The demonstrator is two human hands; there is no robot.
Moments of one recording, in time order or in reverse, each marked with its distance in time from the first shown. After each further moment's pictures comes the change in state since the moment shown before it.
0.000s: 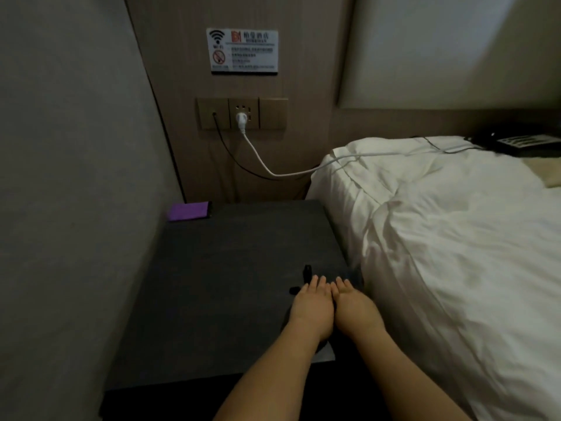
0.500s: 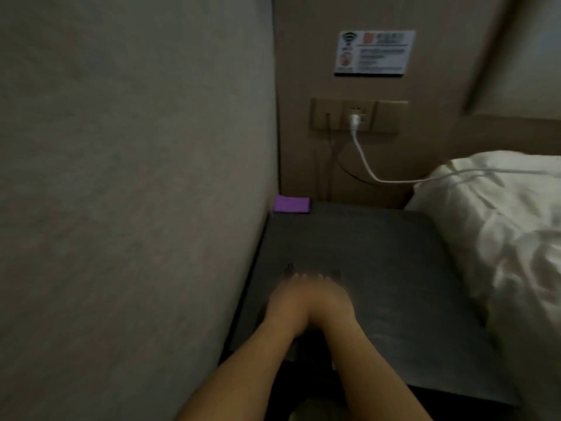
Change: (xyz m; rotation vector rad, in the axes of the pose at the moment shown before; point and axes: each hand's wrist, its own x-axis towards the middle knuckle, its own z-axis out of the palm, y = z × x) left_hand -0.112 -0.191 0.027 -0.109 0.025 -0.326; right_hand 0.024 -0.230 -0.016 -0.107 -0.029 -0.322
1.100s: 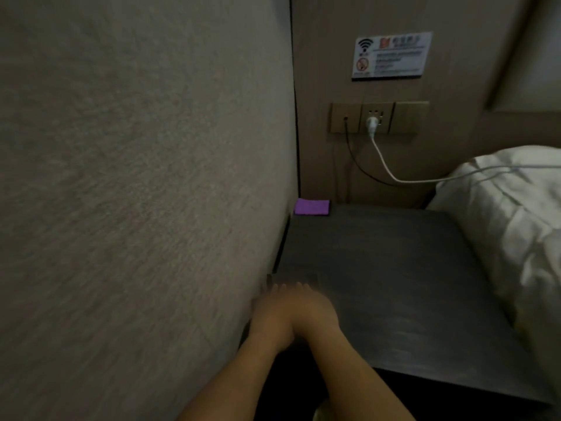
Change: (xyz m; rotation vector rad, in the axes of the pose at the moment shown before) left_hand -0.060 -0.047 0.005 -0.020 -0.038 -0.169; right_hand -0.008 -0.066 0.010 0.087 0.014 -0.184
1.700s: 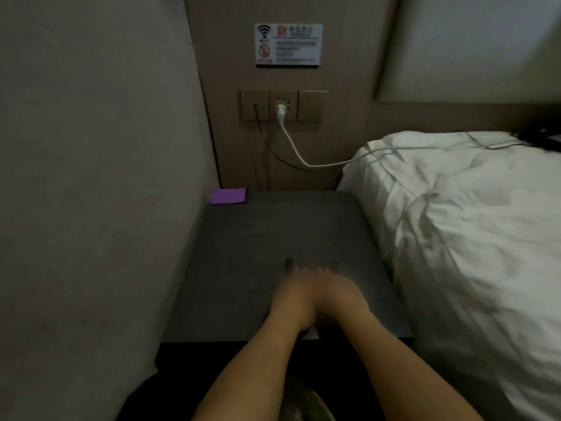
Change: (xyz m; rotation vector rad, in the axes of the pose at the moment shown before) left_hand 0.032 0.189 -0.004 0.010 -0.012 0.330; right_hand -0.102 0.187 -0.003 0.001 0.027 0.264
